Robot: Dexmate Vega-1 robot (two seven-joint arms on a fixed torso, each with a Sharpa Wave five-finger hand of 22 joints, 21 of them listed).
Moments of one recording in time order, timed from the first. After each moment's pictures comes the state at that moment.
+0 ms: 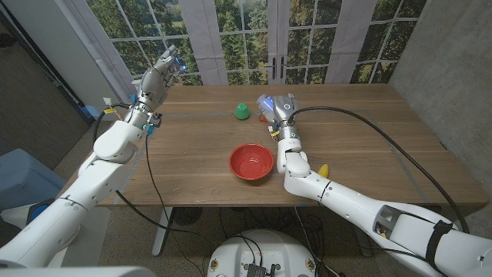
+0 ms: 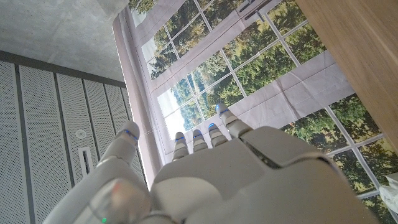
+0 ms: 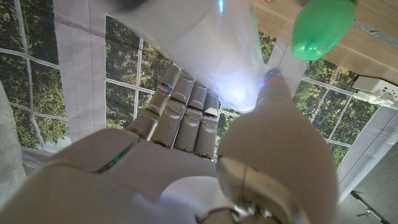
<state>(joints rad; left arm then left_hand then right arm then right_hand) 1.07 0.75 0.10 -1.71 -0.61 -0.47 -0.07 0.07 0.10 0.62 -0.12 0.19 -0.03 -0.15 0.19 0.17 -0.10 -0.08 0.19 0.17 -0.09 -0.04 0.18 0.17 0.08 -0.03 0.21 0.17 -0.60 -0.32 -0.99 -1.43 -0.79 -0.76 -0.62 1.01 0.02 0.09 -0.09 0.30 0.98 0.04 0.24 0.21 1.05 -0.05 0.32 0.73 1.00 -0.13 0.32 0.87 0.39 -0.05 0.89 0.19</state>
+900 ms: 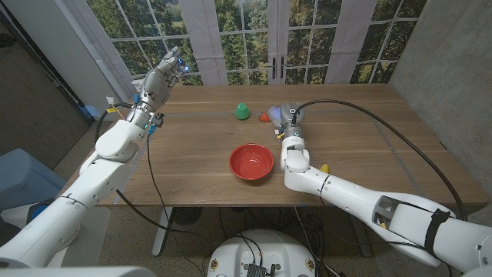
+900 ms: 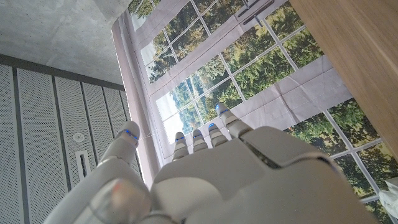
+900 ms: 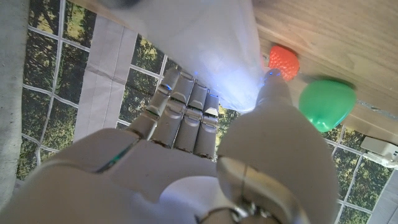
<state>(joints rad) 1.07 0.76 0.11 -1.72 -0.61 -0.45 -0.08 0.07 0.10 0.63 -0.12 0.19 -0.03 -0.15 0.19 0.17 -0.10 -0.08 0.19 0.17 -0.09 -0.04 0.18 0.17 0.08 -0.03 0.21 0.17 -0.53 -0.33 -1.07 -1.39 -0.71 -0.92 -0.44 1.01 0.02 0.09 -0.09 0.29 0.97 0.02 0.23 0.21 1.05 -0.05 0.31 0.74 1.00 -0.13 0.31 0.88 0.36 -0.04 0.87 0.18</state>
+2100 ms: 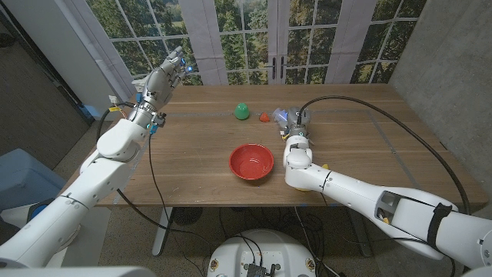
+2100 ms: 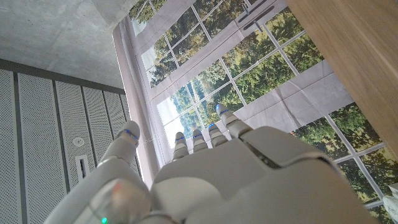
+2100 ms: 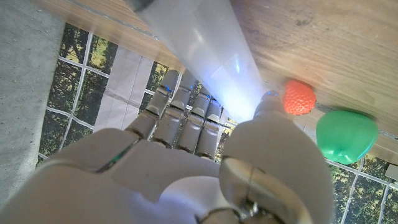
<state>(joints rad) 1.07 0.77 0.11 -1.75 -0.60 -0.43 -0.07 0.07 0.10 0.63 -0.13 0.19 -0.03 -0.15 0.18 0.17 -0.10 -0.08 0.19 0.17 -0.09 -0.04 0.18 0.17 0.08 -0.03 0.21 0.17 -0.50 -0.37 -1.10 -1.42 -0.62 -1.01 -0.41 0.84 0.03 0.01 -0.01 0.25 0.66 -0.09 0.18 0.21 0.69 -0.11 0.17 0.64 0.63 -0.06 0.20 0.84 0.35 0.02 0.78 0.17</state>
